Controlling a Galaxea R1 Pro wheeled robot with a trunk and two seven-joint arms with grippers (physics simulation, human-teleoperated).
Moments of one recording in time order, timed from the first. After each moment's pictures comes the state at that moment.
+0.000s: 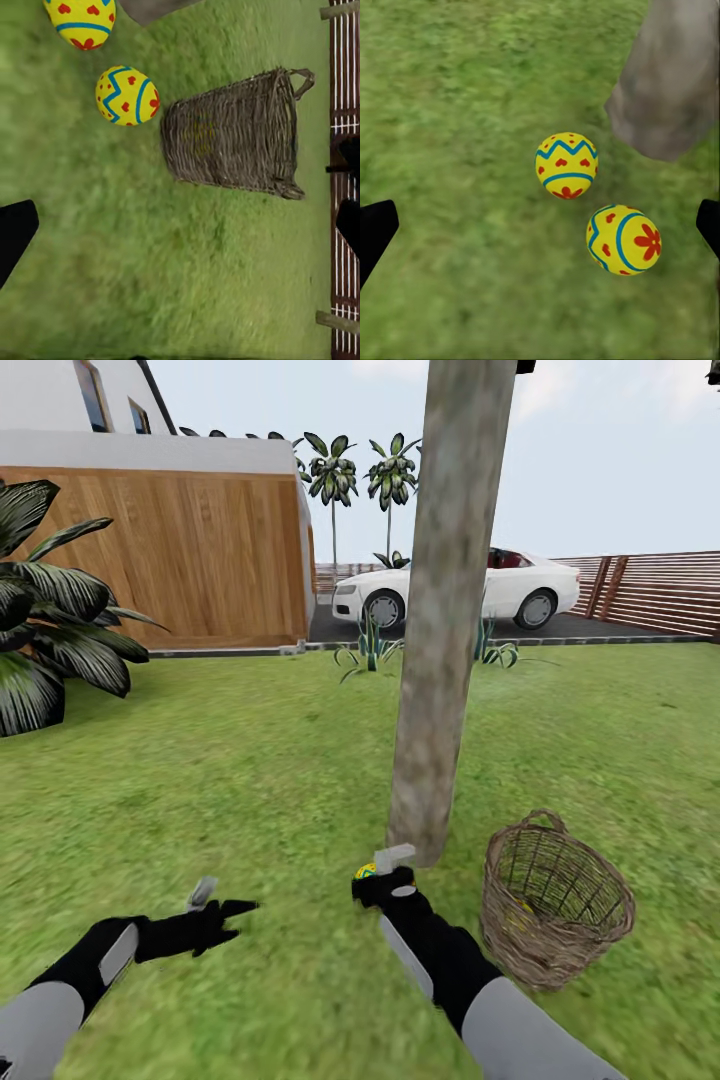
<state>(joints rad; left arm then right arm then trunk) -0.70 0.28 0.07 -0.36 0.39 0.76 -0.91 -0.66 0.17 0.54 -0.77 -0.26 0.41 -0.29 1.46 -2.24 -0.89</state>
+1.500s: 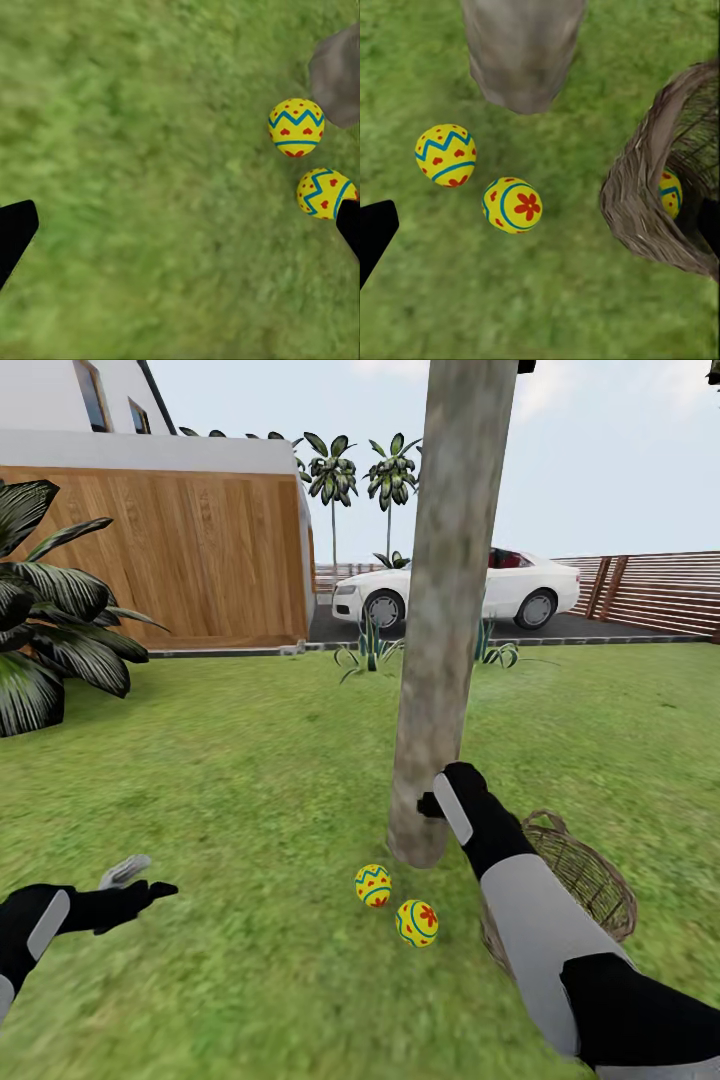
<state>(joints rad) -0.70 0.43 0.21 -0.58 0.30 0.82 -0.47 -1.00 0.15 0.08 -0.80 -0.28 0.98 -0.51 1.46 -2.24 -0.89</state>
